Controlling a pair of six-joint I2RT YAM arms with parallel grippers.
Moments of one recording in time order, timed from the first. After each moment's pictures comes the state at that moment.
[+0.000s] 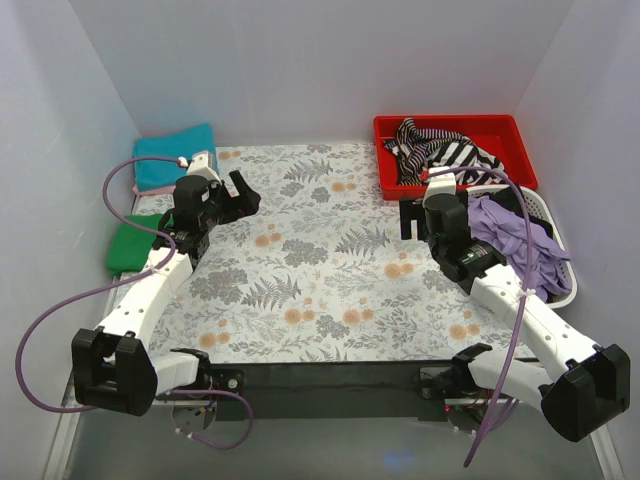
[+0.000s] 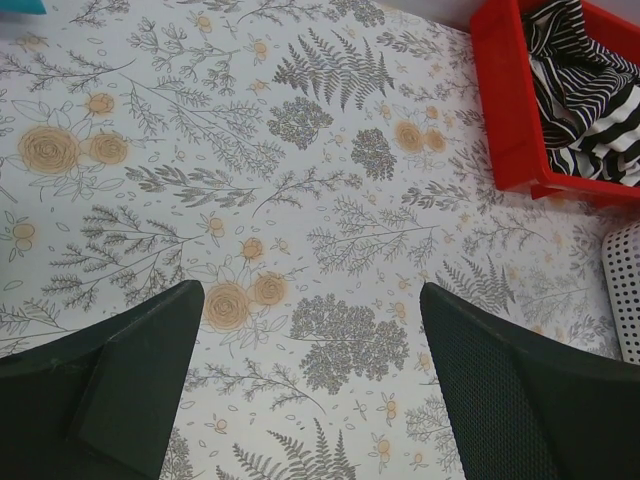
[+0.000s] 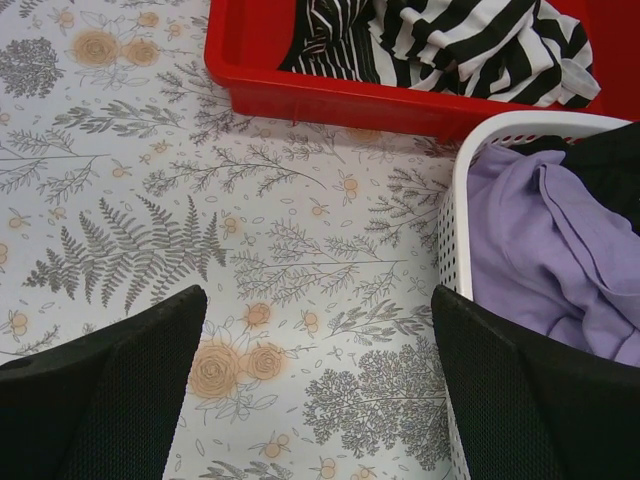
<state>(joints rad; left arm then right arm) -0.19 1.20 0.90 -0.09 0.08 -0.45 0.51 1.06 0.86 -0.28 0.45 0.07</state>
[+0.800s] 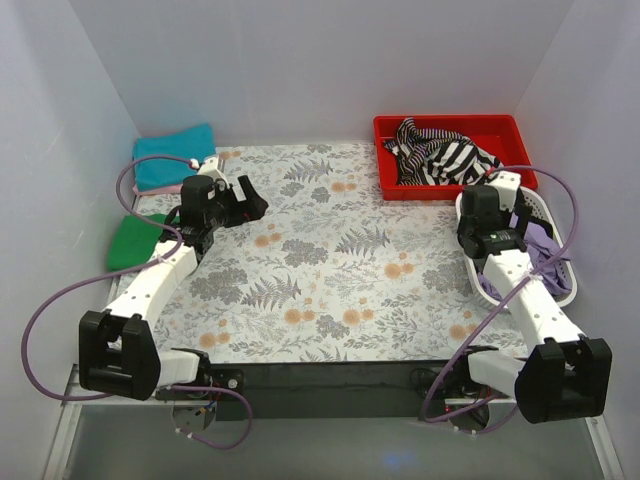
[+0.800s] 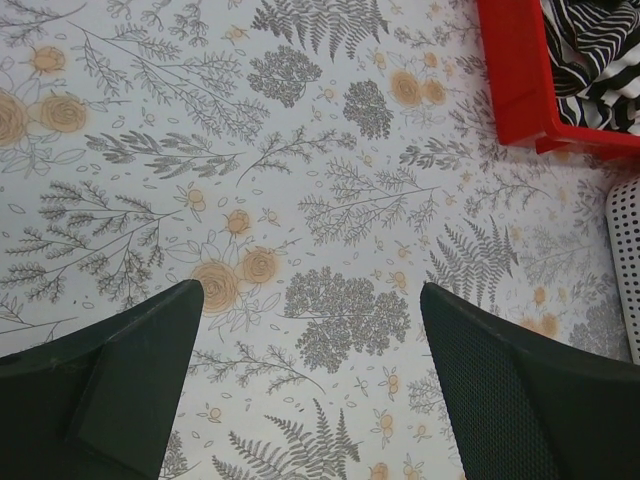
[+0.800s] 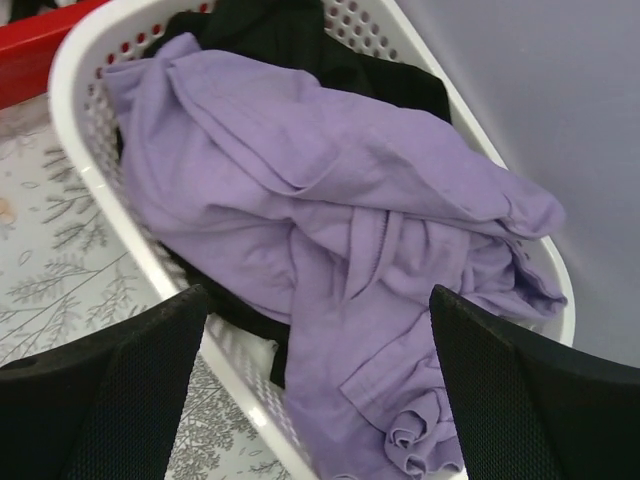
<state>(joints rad) -0.19 1.27 0.90 -0.09 0.16 -0.44 0.17 1.14 0.87 -0.41 0.74 0.18</state>
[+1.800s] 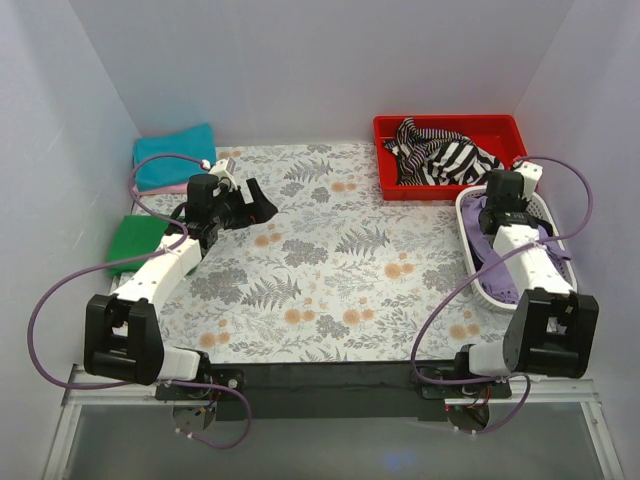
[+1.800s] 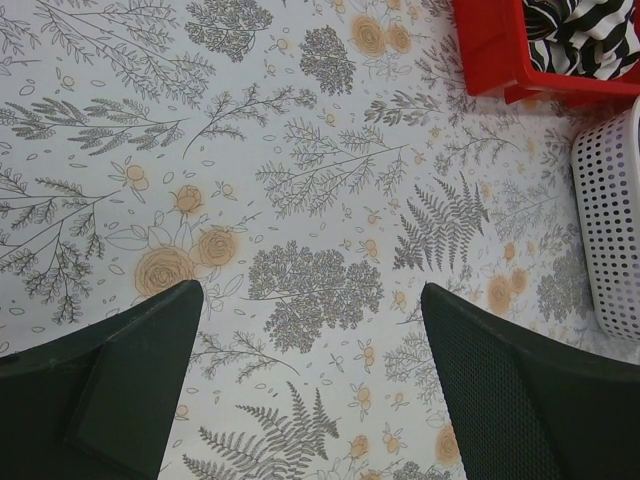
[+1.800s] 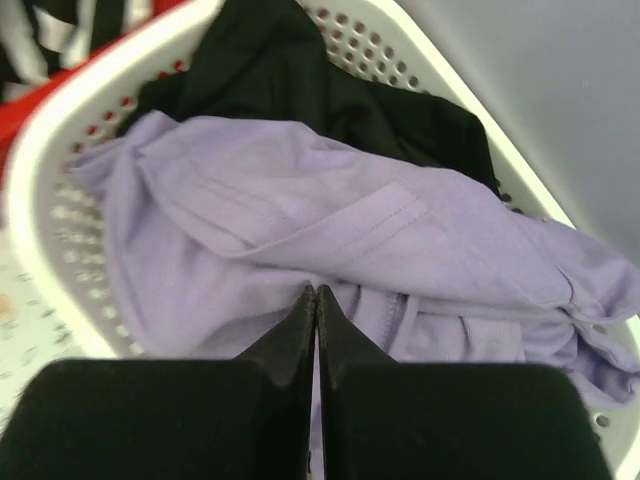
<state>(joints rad) -0.19 1.35 0.92 -0.08 0.31 -0.45 -0.07 1.39 0.97 -0.30 0.58 0.21</state>
